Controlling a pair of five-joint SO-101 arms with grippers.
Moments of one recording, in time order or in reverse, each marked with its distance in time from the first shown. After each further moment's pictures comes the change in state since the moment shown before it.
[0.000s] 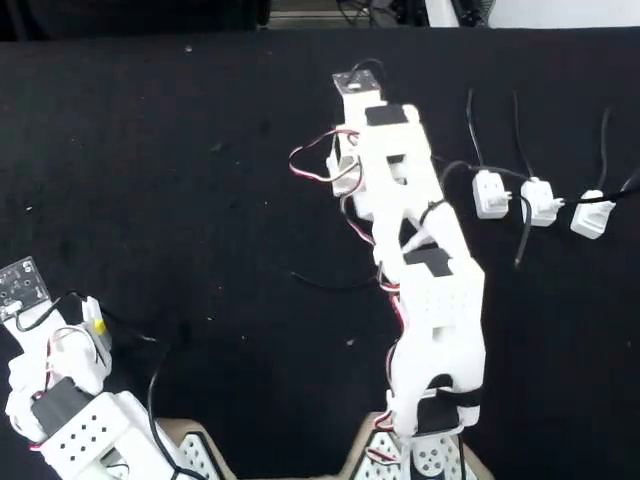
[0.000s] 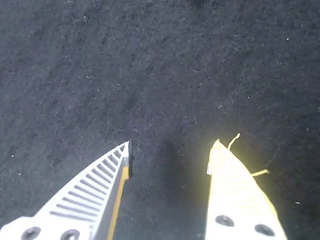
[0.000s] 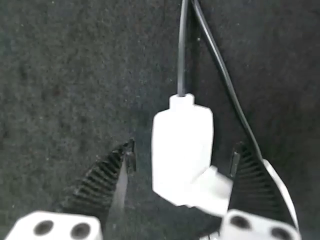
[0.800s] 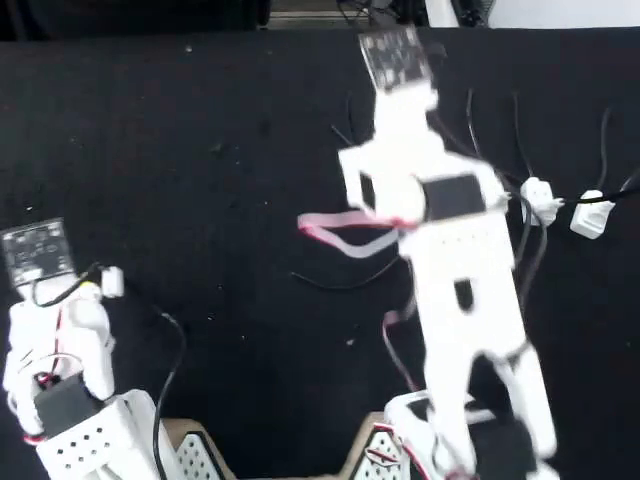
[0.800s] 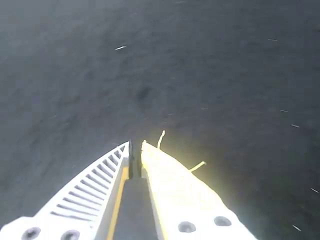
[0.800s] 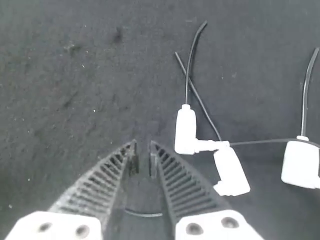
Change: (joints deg) left arm 15.6 0.0 -14.5 0.0 0.0; right arm -2.8 -64.2 40.8 -9.5 0.4
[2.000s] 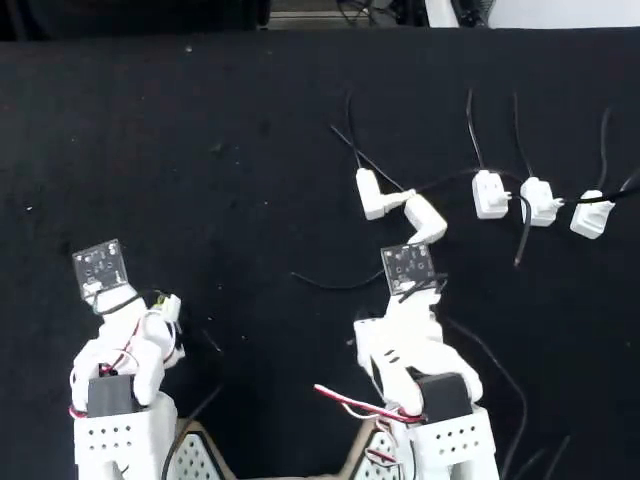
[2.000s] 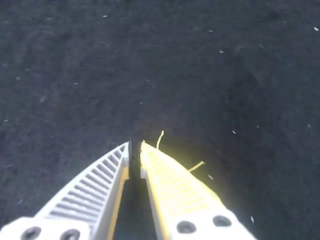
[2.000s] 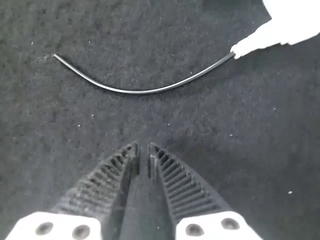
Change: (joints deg) left arm 22.6 -11.4 22.6 2.7 26.6; right arm -0.3 -78.2 81.8 2.5 -6.1
